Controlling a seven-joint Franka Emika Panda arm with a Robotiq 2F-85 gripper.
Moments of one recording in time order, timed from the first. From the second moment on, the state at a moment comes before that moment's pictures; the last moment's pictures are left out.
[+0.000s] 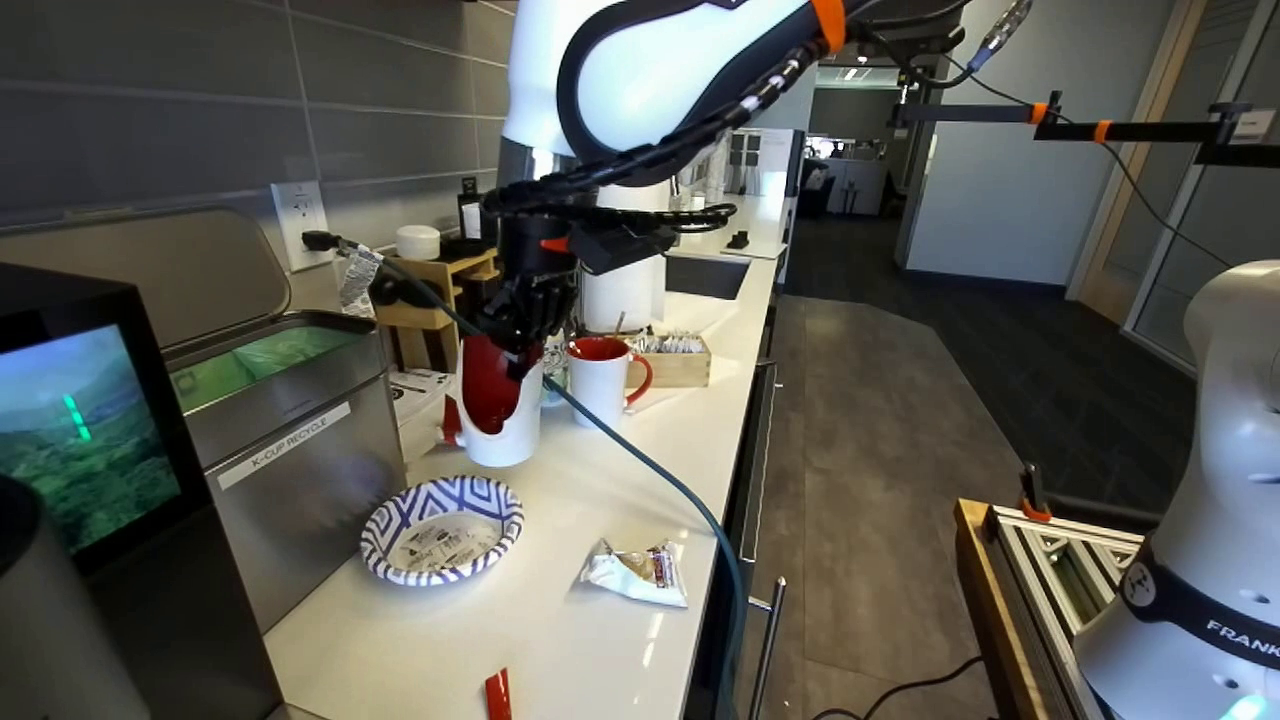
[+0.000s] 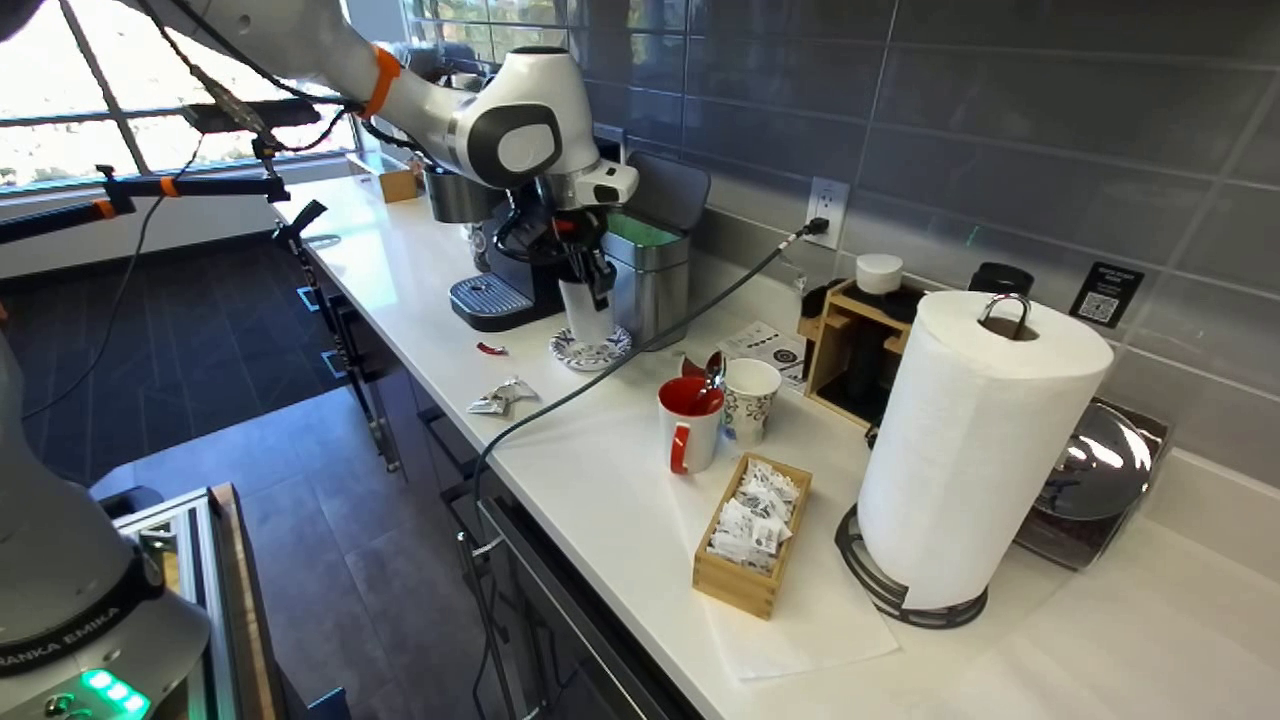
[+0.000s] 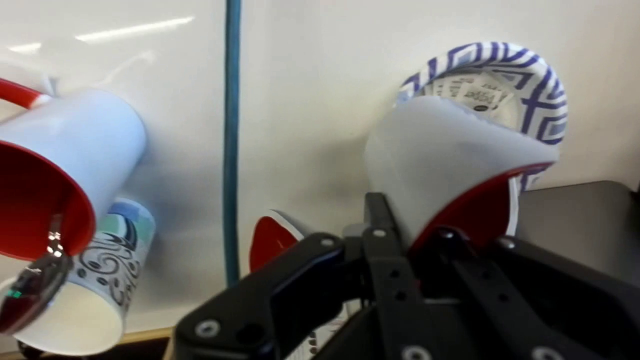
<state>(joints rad) 0.07 0.16 -0.01 -2.00 -0.03 2.39 0.20</state>
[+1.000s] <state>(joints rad) 0.07 0.13 -0.05 -2.15 -0.23 2.50 0.62</state>
